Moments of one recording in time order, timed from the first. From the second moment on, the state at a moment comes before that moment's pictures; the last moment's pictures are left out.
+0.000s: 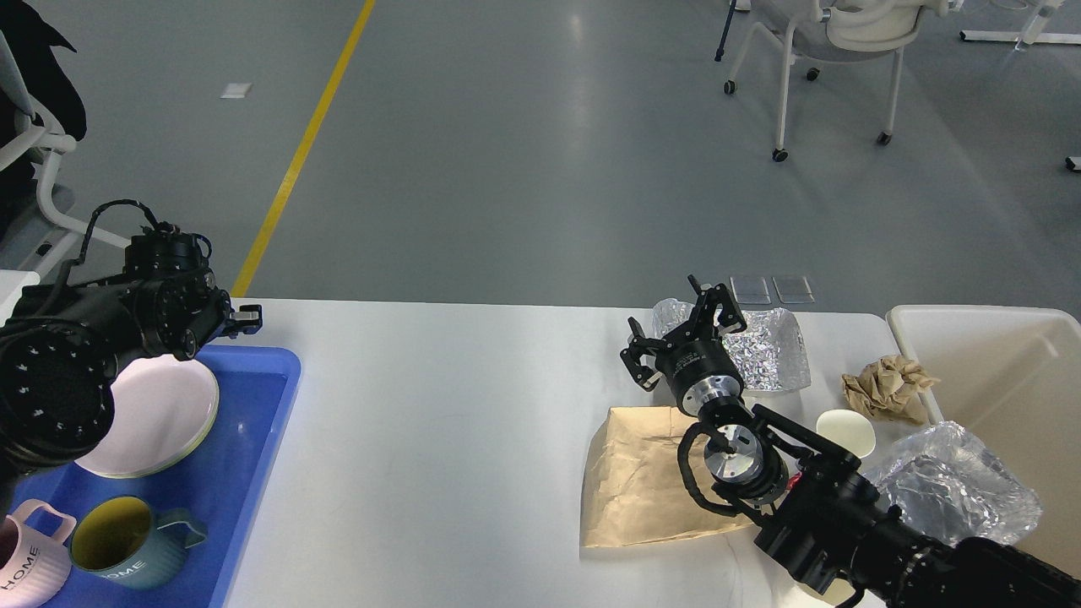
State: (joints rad) left arm -1.21 0.22 0.97 -0.21 0.28 -0.52 0.28; right arm 0.60 0.01 0.61 0.69 0.21 0.08 0.45
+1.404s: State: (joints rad) left arm -0.93 0.49 -0.11 -0.14 0.06 -0.18 -0.69; right arm 0.60 0.01 0.61 0.69 0.21 0.08 0.45
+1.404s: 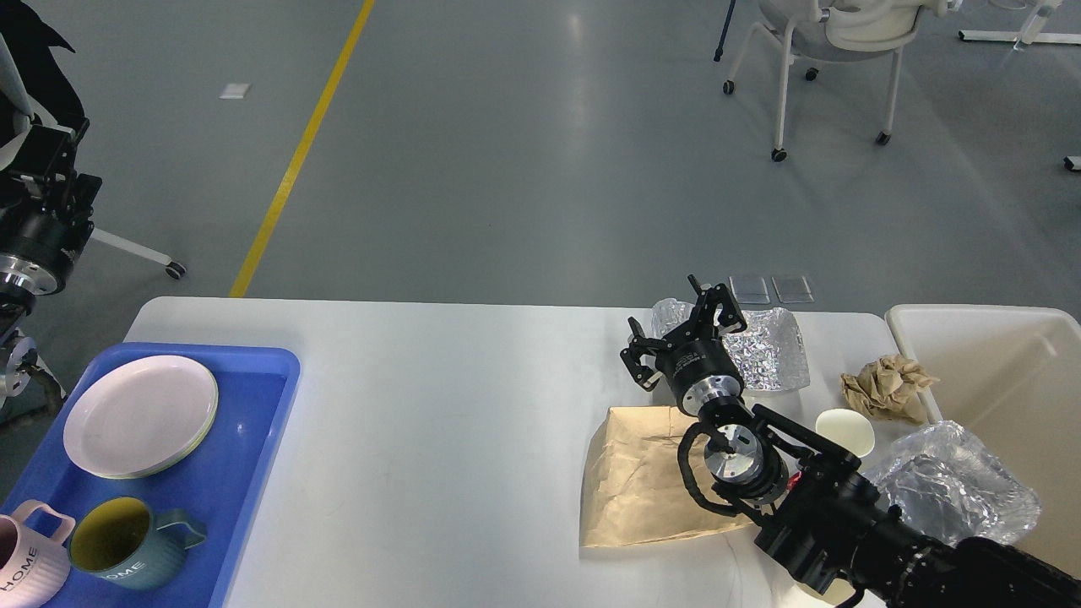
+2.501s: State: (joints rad) left arm -0.90 0.34 -0.57 -0.15 0.06 -0.18 -0.34; right arm 0.60 0.01 0.61 0.69 0.21 0.08 0.45
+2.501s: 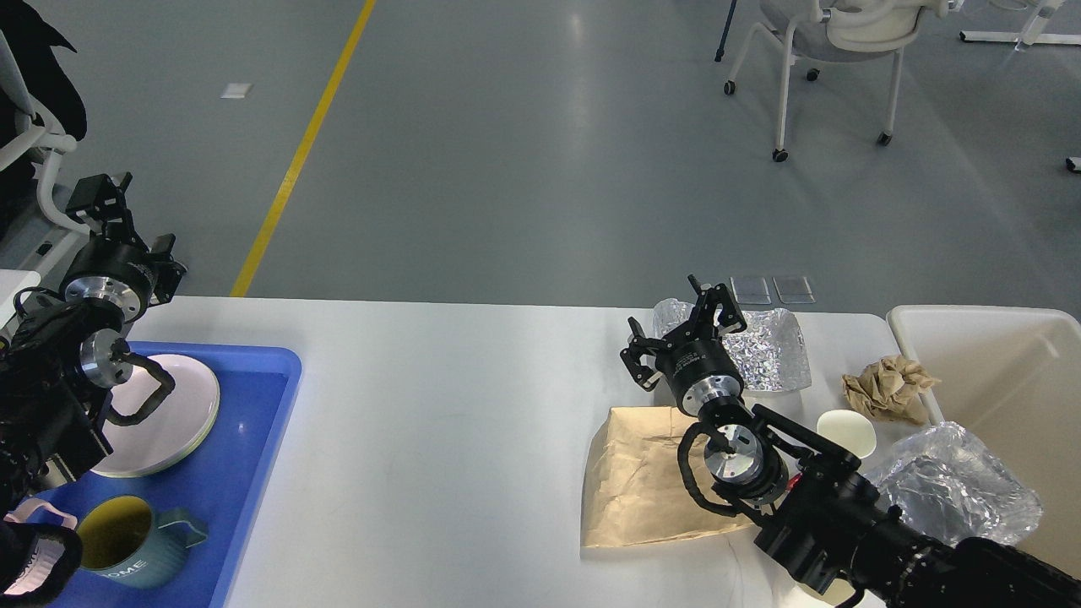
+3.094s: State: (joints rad) left arm -0.91 0.28 -0.57 -0.15 0.05 -0.18 -0.41; right arm 0.60 0.01 0.61 0.69 0.21 0.08 0.45
